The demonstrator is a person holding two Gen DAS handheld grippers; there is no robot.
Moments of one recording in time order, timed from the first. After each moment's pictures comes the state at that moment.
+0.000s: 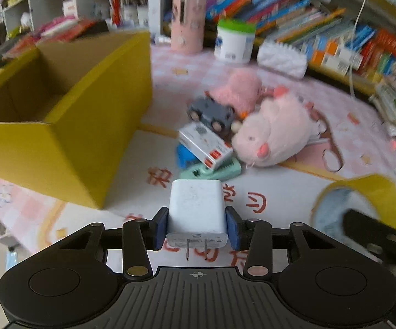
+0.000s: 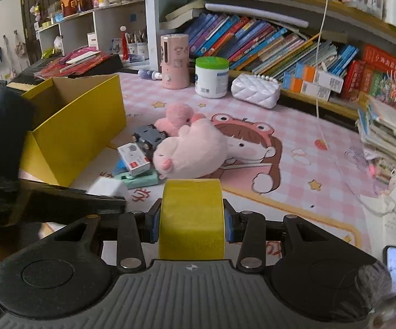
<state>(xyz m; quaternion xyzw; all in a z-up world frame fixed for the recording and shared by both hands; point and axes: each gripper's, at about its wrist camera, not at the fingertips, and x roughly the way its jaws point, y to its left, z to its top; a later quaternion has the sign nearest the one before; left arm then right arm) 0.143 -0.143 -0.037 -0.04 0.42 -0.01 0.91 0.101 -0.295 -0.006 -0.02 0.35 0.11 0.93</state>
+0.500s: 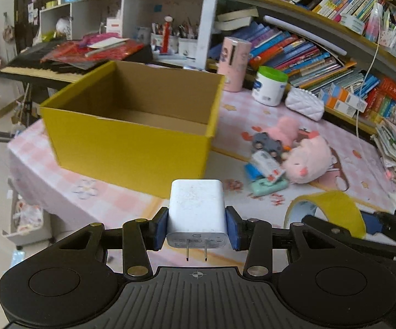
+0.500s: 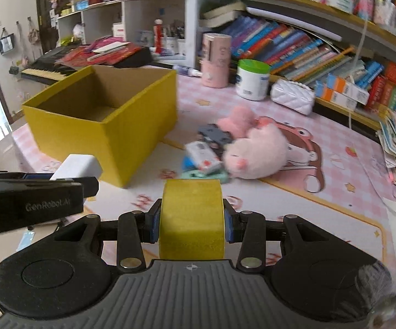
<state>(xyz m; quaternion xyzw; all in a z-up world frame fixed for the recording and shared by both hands) 0.071 -0.037 0.000 -0.07 0.37 0.02 0.93 0.063 -0.184 0.010 -0.05 0.35 0.12 0.93</state>
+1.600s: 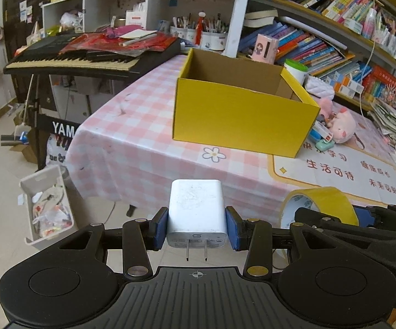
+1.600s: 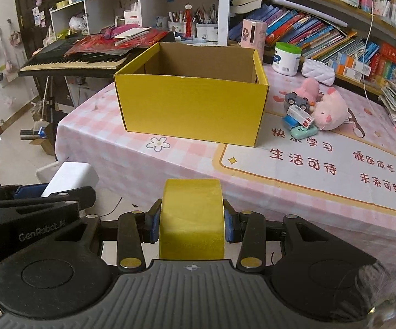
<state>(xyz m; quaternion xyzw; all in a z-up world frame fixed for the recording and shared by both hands) -0.017 0.173 -0.007 -0.05 0.39 -0.04 0.92 -0.036 0.031 0.003 -0.02 0.38 0.05 0.92</state>
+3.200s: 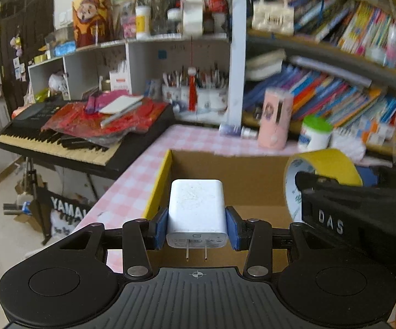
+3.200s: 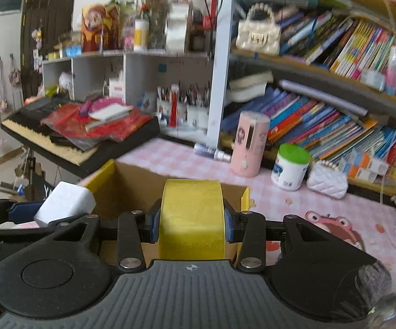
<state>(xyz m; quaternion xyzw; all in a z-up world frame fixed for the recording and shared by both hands) 0.188 0.099 0.035 0.01 0.31 -0.01 0.95 0.205 -0.016 0.052 -0.05 0.26 0.07 0.96</state>
